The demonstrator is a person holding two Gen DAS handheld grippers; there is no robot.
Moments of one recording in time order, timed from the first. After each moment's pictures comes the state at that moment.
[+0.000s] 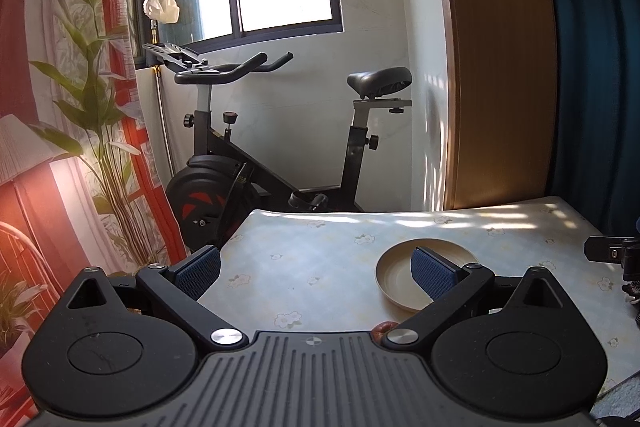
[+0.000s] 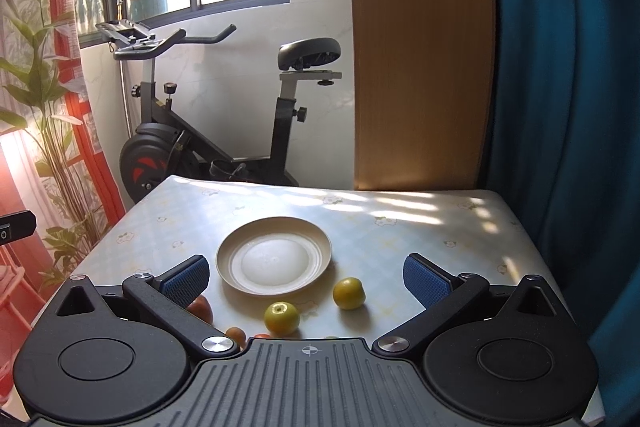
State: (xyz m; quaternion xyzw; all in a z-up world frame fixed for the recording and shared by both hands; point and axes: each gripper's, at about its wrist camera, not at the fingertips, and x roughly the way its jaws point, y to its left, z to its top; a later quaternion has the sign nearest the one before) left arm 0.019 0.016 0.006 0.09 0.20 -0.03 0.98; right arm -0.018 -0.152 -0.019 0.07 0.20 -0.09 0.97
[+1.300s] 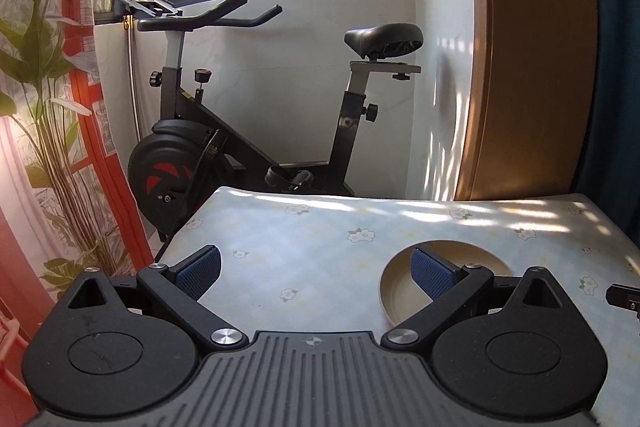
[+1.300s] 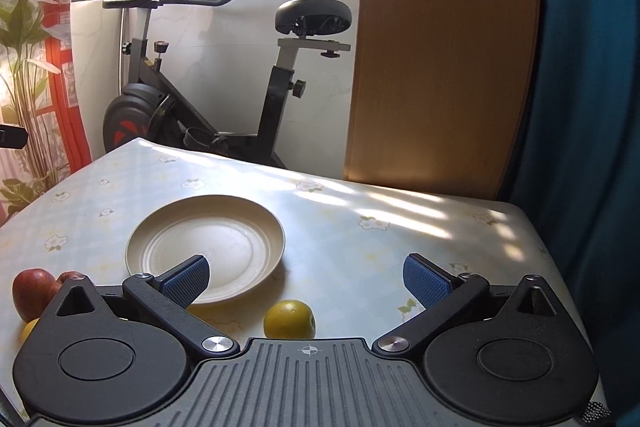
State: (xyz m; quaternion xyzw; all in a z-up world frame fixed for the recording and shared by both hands) left arm 0.165 0.013 -0.074 0.06 0.24 -0.06 0.97; right arm 0.109 -0.225 -0.127 0.00 0.24 -0.07 0.97
